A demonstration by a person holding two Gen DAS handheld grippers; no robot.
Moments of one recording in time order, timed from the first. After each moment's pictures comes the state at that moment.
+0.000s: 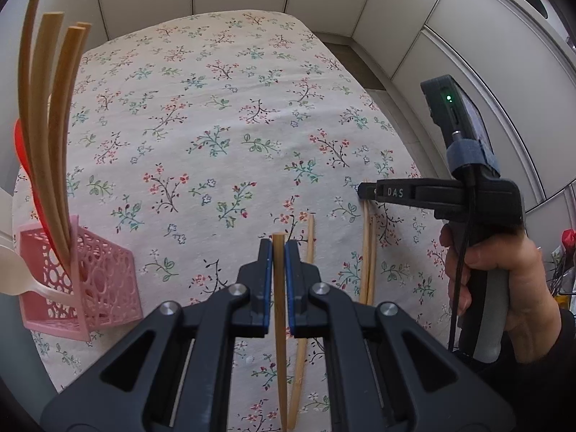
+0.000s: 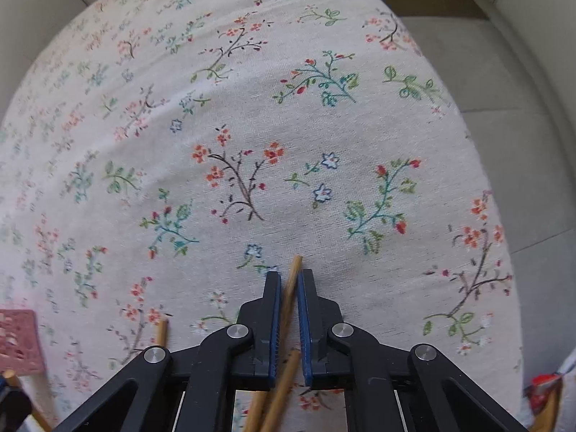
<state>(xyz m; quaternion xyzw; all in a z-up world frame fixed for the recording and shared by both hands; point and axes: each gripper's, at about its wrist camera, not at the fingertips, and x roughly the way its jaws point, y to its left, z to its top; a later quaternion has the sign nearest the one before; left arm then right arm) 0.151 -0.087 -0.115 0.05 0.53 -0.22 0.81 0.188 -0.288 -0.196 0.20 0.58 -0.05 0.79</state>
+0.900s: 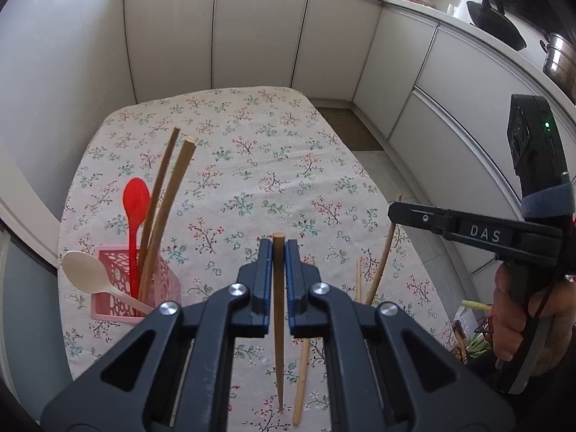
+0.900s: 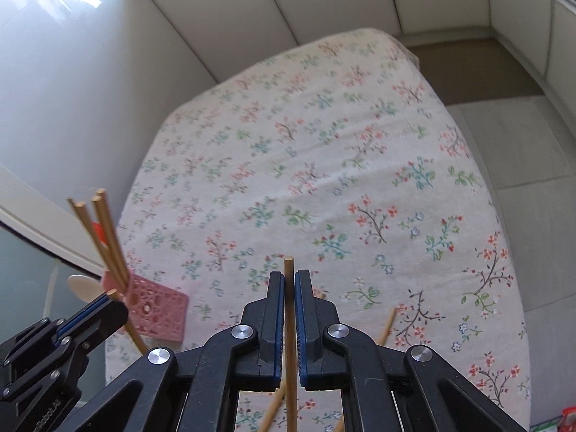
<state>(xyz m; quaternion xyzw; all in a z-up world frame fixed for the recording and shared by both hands) 0.108 -0.044 -0.035 0.02 0.42 -0.21 0.88 0.109 -0.237 -0.057 0.20 0.43 0.07 0.88</state>
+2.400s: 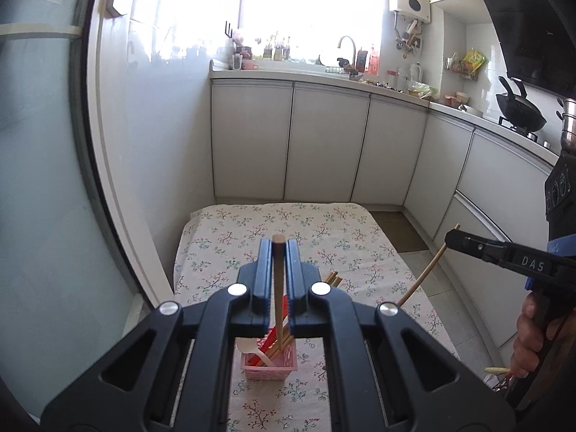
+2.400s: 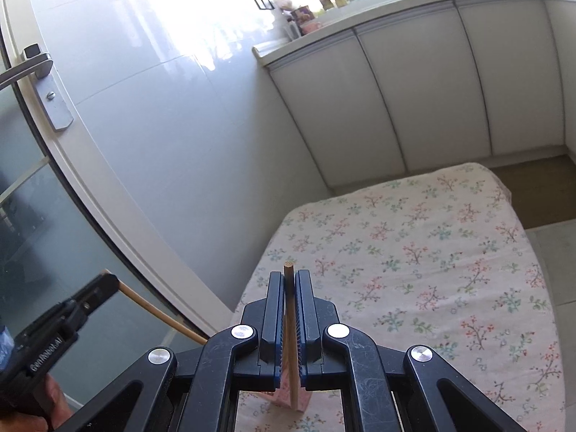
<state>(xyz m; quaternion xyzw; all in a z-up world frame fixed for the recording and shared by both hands) 0.080 0.060 0.066 0.00 0.25 -0.10 0.96 0.080 -0.164 0.065 0.19 0.26 0.17 0.93</state>
